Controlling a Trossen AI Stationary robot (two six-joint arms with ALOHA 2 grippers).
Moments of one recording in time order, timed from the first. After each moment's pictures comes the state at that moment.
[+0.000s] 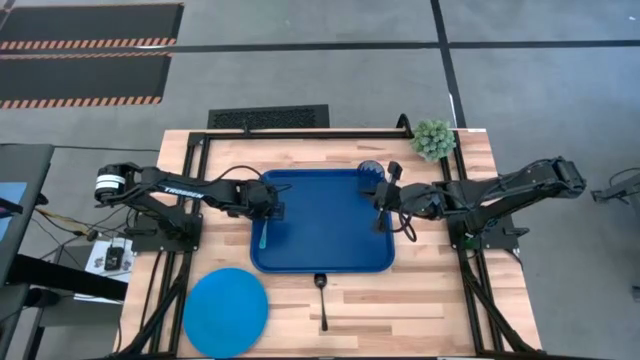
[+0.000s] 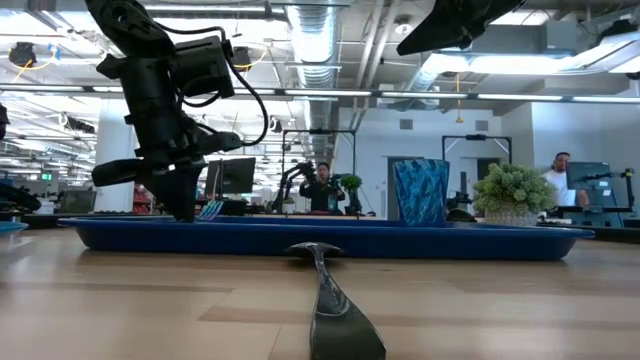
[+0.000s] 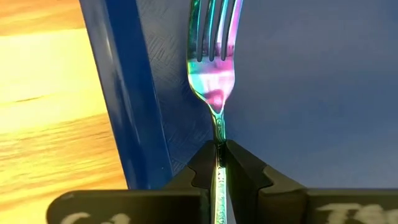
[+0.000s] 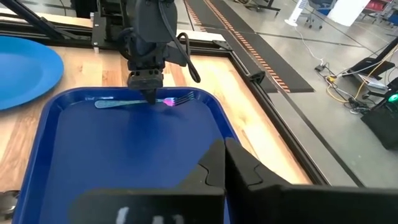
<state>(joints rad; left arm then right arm) 0.15 1.44 0.67 -0.46 -0.13 -1.26 0.16 1.13 0.85 -0.13 0.54 -0.02</state>
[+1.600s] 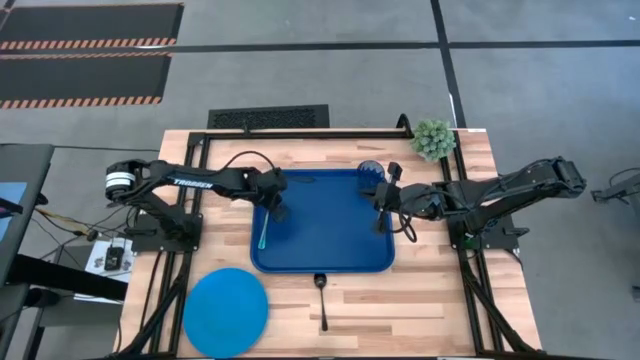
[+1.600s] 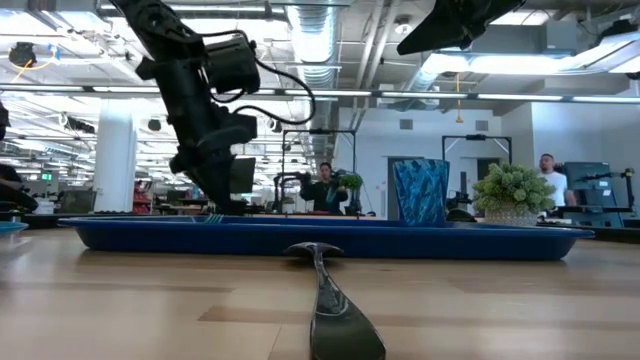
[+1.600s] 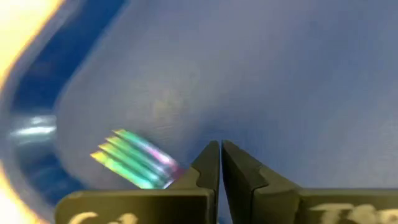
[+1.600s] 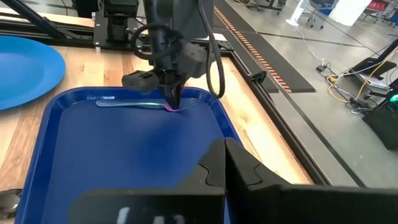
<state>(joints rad) 0.25 1.52 0.80 -0.41 -0.10 -0.37 0.16 1.13 0.85 -0.13 0.54 -0.02</state>
